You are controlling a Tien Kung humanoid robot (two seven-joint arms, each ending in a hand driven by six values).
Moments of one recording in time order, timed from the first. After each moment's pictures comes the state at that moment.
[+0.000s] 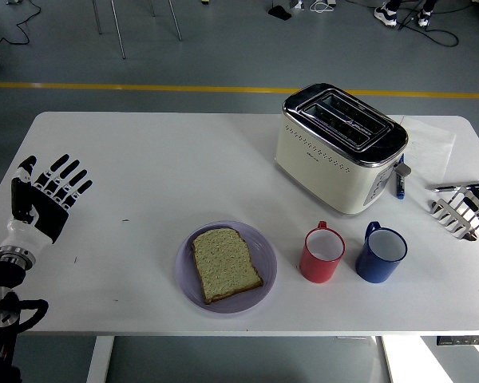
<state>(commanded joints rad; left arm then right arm) -0.12 0.04 -1.71 -1.24 0.72 -0.14 0.10 0.06 -0.18 1.61 1.20 -0.57 -0.02 0.13</state>
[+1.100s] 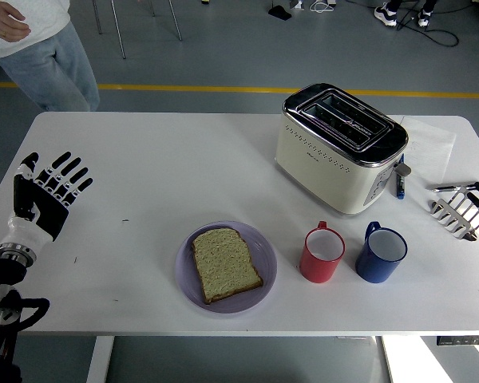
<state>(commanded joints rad) -0.13 0.04 -1.69 -1.24 0.76 -0.13 0.08 0.07 -0.17 1.62 1.20 -0.58 -0.03 0.13</state>
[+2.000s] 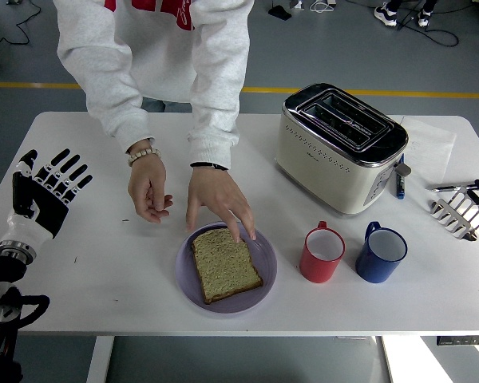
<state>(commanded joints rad) -0.14 0.04 -1.70 -1.24 0.75 -0.13 0.09 0.08 -0.17 1.62 1.20 -0.57 -0.03 0.13</state>
